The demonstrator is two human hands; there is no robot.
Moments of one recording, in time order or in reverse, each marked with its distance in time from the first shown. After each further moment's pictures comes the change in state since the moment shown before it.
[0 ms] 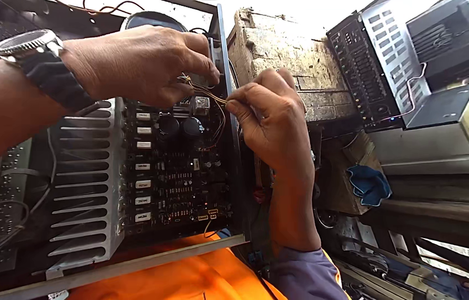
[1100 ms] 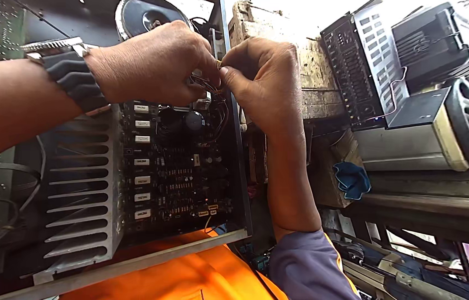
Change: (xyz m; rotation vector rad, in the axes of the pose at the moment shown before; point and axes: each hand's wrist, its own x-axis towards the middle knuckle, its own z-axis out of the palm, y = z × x) left_hand 0.006 0.006 0.019 -0.133 0.134 -0.022; right_hand 0.048 0.007 0.019 0.227 -0.028 0.226
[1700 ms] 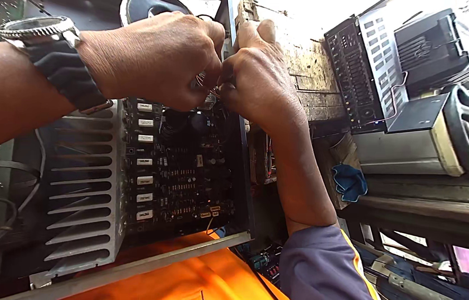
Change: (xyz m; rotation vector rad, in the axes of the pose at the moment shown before) left_hand -0.002 0.006 -0.011 0.155 -0.056 0.045; right_hand 0.026 -0.017 0.008 -0.688 -0.409 0.019
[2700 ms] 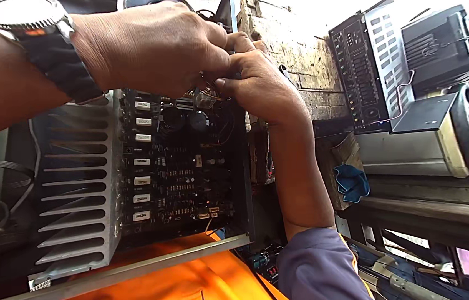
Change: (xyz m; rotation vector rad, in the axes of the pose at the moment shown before) left_hand 0.002 -0.011 0.003 0.034 0.055 0.158; right_hand 0.003 0.026 0.021 0.636 -0.040 -0.092
